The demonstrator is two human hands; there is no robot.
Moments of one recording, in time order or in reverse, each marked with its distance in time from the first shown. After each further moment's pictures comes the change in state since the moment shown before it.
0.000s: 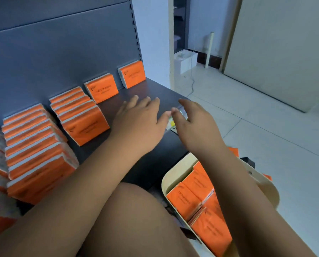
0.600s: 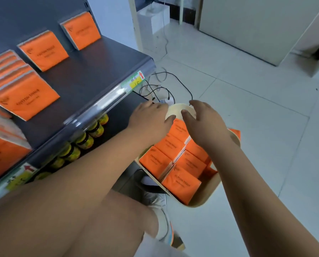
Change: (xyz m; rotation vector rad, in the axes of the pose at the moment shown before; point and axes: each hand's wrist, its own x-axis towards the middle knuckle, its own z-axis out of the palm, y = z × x) left_hand -0.016 0.103 0.119 -0.046 -0.297 0.256; right_hand -0.073 0.145 -0.035 -0.156 -0.092 0.301
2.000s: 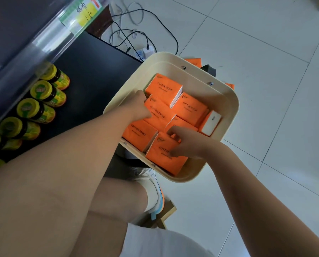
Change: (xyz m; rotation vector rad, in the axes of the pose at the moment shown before) left_hand 0.079 -0.045 0.183 -0.407 -0.410 -0.268; right_hand -0.041 0.116 0.099 0.020 -0.821 0.227
